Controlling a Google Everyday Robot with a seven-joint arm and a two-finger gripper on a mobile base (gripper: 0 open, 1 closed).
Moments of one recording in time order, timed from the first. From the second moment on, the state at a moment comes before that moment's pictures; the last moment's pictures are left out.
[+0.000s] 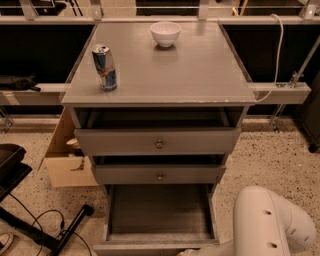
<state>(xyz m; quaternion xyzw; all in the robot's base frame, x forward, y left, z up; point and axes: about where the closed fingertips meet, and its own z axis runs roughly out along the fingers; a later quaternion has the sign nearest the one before) 0.368 -0.077 0.085 -0.60 0.75 0.15 0.21</state>
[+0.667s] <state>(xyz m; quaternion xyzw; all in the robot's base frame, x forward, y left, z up) 0.437 -0.072 0.100 -0.62 0.74 0.11 0.25</state>
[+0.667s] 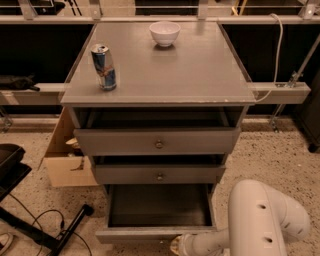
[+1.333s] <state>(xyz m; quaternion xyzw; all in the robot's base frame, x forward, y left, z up) 0.496 -0.079 0.123 -0.63 0.73 0.07 0.27</state>
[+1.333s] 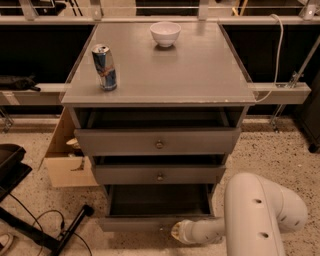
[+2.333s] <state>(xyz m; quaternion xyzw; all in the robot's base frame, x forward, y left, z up) 0.573 -0.091 0.151 -0.63 0.72 0.03 0.28</state>
